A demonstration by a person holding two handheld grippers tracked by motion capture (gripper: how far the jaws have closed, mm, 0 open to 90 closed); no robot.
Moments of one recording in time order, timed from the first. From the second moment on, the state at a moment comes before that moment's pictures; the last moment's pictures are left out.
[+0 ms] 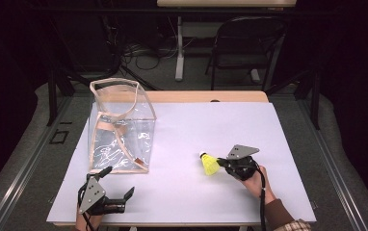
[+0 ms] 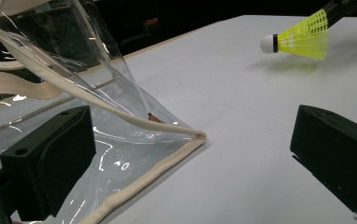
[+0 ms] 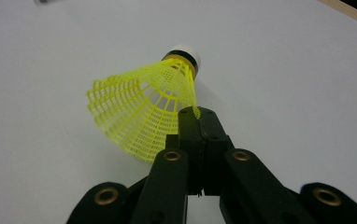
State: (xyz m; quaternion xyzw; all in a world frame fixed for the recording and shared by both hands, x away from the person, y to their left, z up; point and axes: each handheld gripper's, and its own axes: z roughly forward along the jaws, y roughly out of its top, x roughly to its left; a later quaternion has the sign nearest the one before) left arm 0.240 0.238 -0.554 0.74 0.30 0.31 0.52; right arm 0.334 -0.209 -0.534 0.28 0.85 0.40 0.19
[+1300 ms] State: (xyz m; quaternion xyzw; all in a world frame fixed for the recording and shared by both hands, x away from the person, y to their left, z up) left arm 0.241 0.238 -0.554 0.74 0.29 0.31 0.52; right arm 0.328 -0.222 -0.469 0.27 0.85 0.41 0.21
